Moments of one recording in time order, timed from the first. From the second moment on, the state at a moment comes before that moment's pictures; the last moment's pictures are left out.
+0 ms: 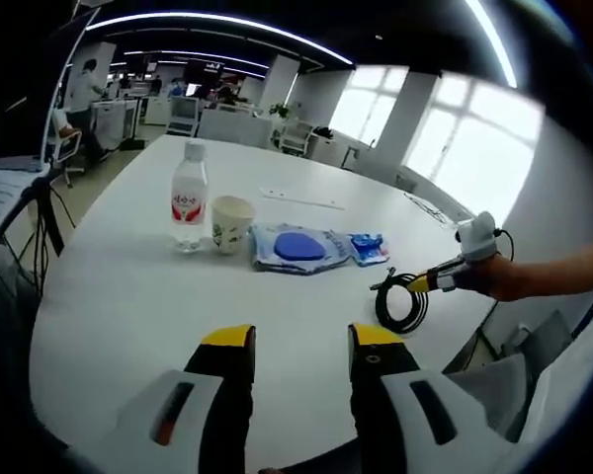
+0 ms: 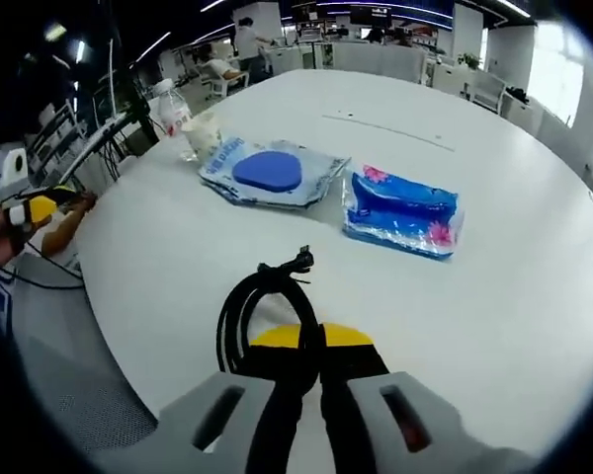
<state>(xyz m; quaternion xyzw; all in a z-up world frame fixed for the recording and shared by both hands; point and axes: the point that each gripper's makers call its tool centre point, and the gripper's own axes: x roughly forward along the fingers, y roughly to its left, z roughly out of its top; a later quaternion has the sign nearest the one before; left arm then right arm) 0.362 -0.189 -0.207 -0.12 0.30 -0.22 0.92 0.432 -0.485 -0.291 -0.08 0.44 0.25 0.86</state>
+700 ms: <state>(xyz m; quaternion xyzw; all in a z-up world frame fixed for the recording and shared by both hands) 0.376 -0.194 -0.207 -0.11 0.29 -0.23 0.92 0.425 -0.479 -0.274 -0.10 0.42 0.26 0.86</state>
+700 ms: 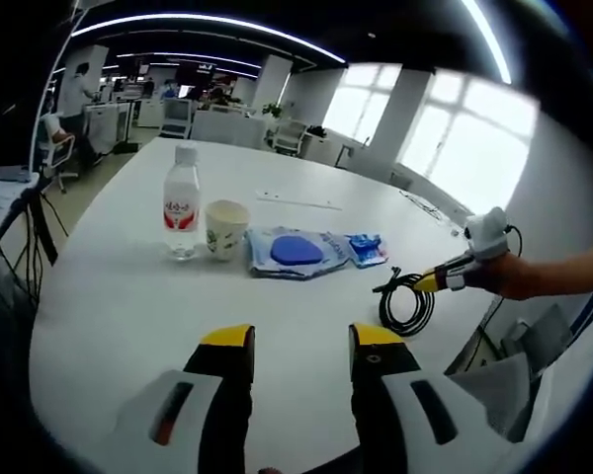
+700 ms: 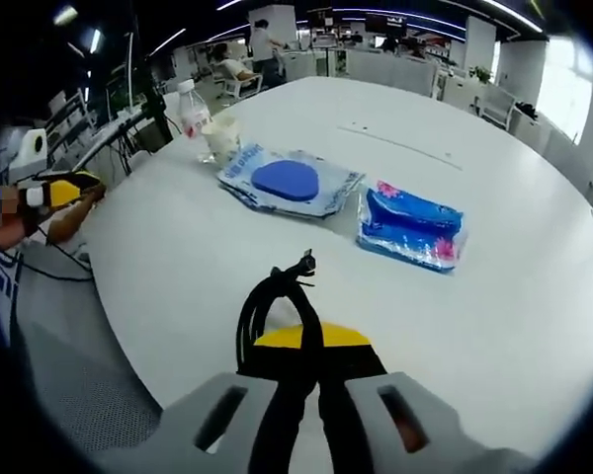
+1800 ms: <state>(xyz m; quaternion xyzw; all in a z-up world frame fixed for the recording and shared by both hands) 0.378 -0.199 -0.206 -0.11 0.30 -0.26 0.91 0.463 -0.465 -0.253 -0.02 0.40 0.23 0.89</state>
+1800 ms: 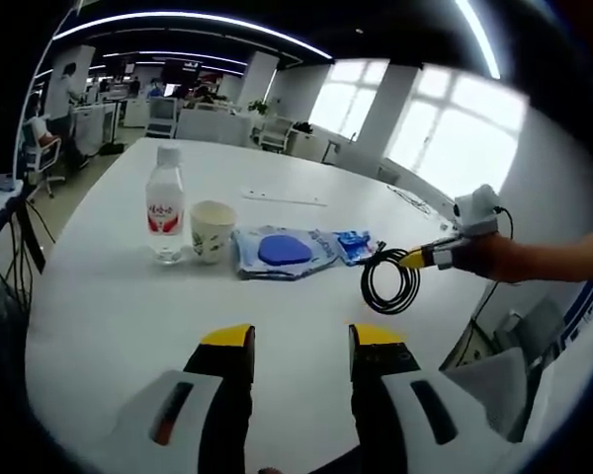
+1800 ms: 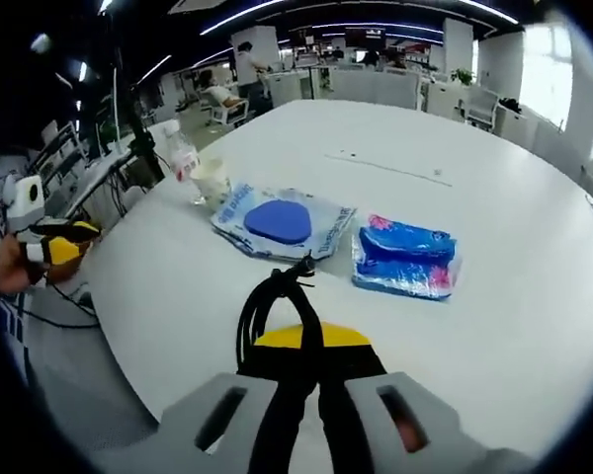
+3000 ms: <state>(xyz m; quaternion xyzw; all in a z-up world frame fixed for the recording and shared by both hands) 0.379 -0.179 -0.206 -0.10 0.30 -0.23 0.92 0.474 -0.494 -0.323 0.06 0.48 0.17 0.86</state>
